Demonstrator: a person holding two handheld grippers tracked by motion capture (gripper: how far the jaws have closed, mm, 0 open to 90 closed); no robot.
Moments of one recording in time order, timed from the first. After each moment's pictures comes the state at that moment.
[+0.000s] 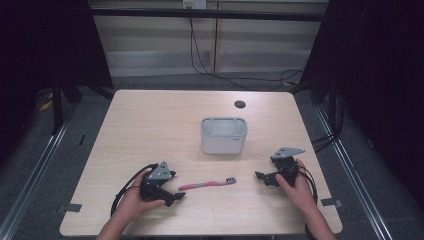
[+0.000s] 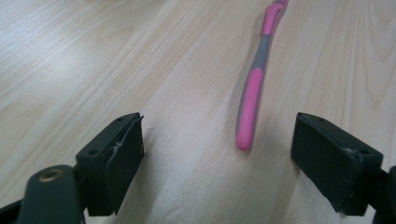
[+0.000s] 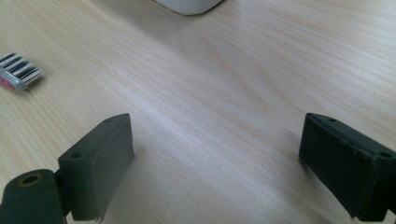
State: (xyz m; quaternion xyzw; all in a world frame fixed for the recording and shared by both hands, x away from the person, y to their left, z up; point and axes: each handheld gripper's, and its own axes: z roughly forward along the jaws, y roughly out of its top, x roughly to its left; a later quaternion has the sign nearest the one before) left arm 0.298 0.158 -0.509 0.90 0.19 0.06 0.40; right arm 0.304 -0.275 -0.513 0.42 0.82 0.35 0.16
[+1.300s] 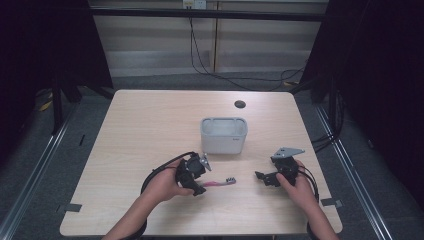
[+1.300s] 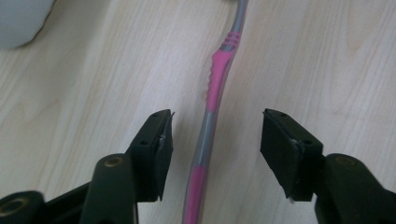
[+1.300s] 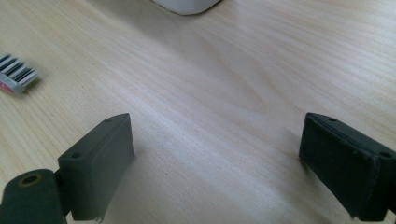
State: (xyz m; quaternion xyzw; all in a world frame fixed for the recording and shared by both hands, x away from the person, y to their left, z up) left arm 0.313 0.052 -0.458 0.97 0.13 0.00 0.20; right arm 0.303 -0.275 -0.513 0.42 0.82 0.35 0.16
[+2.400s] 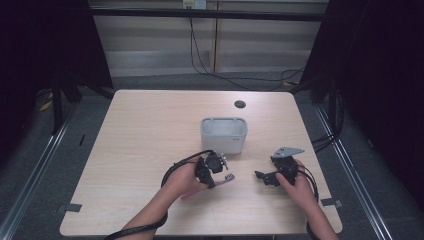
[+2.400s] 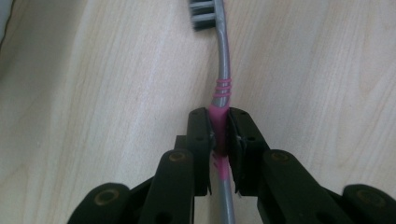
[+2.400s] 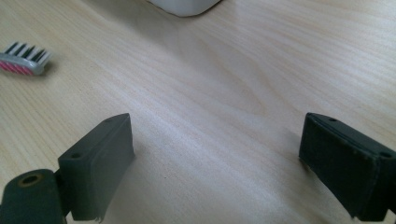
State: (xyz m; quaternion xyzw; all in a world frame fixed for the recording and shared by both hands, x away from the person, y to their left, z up) left arm 0.326 0.006 -0.467 0.98 0.13 -0.03 0.15; right arm 0.305 -0.274 -0.513 0.43 0.82 0.35 0.16
